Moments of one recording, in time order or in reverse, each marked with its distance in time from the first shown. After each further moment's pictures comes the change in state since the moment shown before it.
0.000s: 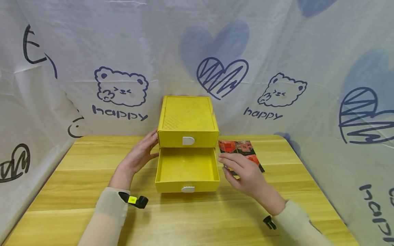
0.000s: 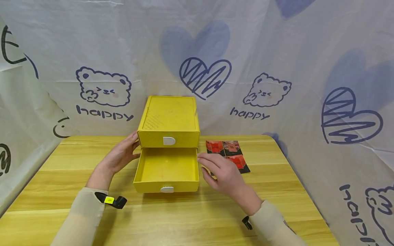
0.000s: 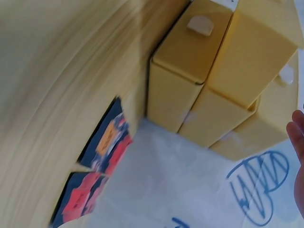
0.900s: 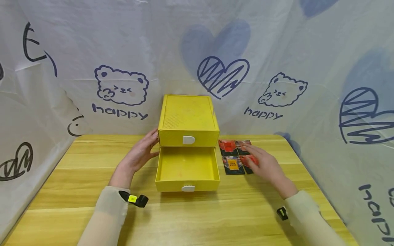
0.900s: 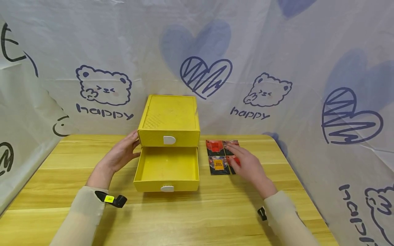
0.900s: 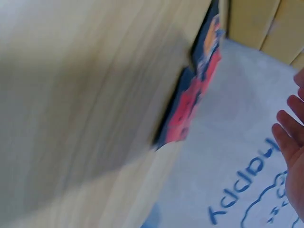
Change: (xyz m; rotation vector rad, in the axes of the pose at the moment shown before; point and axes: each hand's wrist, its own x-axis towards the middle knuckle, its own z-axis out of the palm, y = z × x) left_hand 0.000 0.000 0.001 -0.001 0.018 -0.006; right_hand -0.086 0.076 -0.022 -0.160 -0.466 0.627
